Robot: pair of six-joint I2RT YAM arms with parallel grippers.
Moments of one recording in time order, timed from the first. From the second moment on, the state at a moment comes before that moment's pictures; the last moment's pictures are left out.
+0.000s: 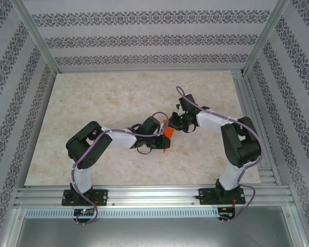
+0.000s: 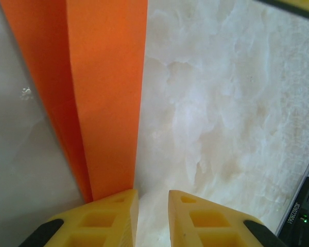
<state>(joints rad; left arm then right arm) -0.81 1.92 0.97 0.08 0.44 -0.78 0.40 1.77 1.04 -0.36 -0.40 0.65</state>
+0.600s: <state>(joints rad) -0.81 1.91 0.94 0.14 0.44 -0.79 0.39 1.86 1.06 -0.38 -0.36 0.56</state>
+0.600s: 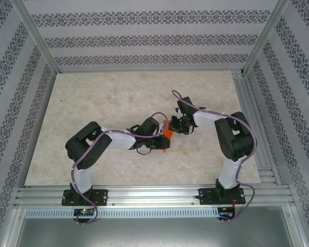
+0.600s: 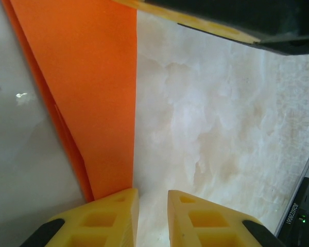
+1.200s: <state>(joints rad) -0.81 1.91 0.92 0.17 0.44 -0.80 0.34 1.90 1.11 -0.40 -0.35 0.53</state>
